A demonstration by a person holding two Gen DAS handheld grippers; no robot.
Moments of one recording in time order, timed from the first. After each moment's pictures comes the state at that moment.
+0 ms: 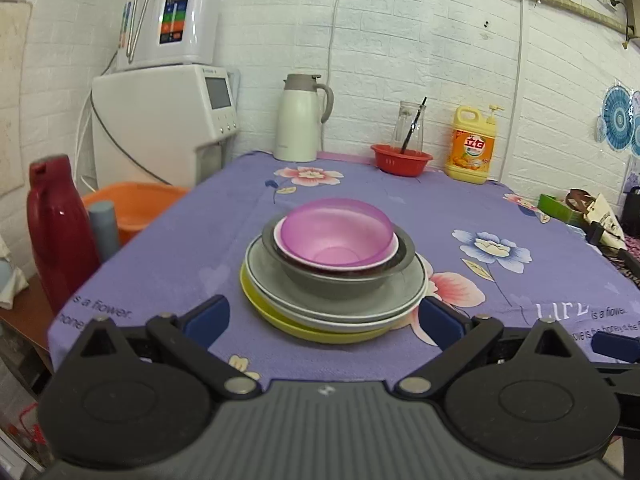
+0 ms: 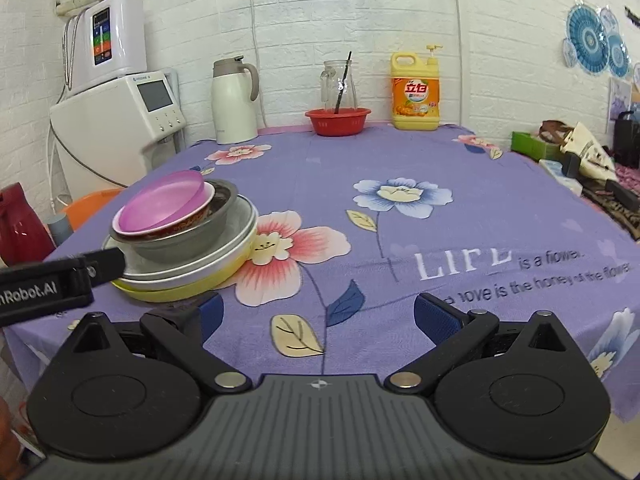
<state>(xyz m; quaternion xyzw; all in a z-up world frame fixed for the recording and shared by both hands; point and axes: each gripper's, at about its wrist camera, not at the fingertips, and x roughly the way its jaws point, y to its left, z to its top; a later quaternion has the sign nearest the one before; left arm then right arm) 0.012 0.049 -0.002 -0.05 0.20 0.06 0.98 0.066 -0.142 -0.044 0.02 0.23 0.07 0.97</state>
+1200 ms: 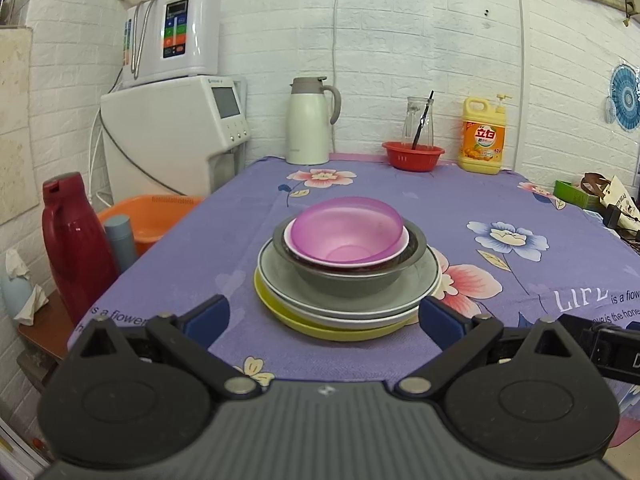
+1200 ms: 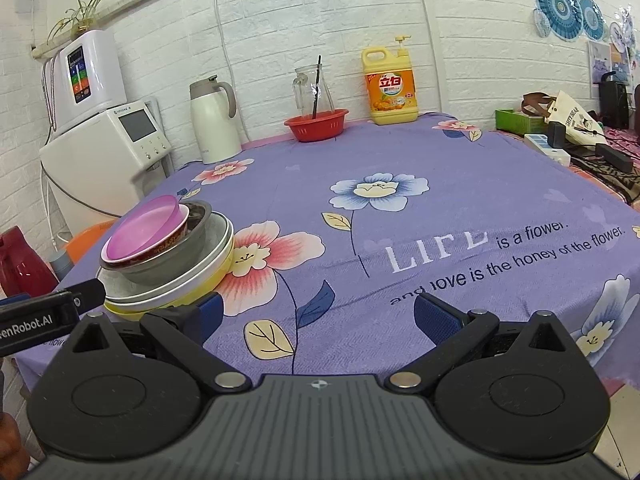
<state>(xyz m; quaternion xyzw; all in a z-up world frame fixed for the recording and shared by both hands) 0.010 0.040 -0.005 -0.02 0.20 0.08 0.98 0.062 -0.177 -0.045 0.08 0.22 0.07 0.97</state>
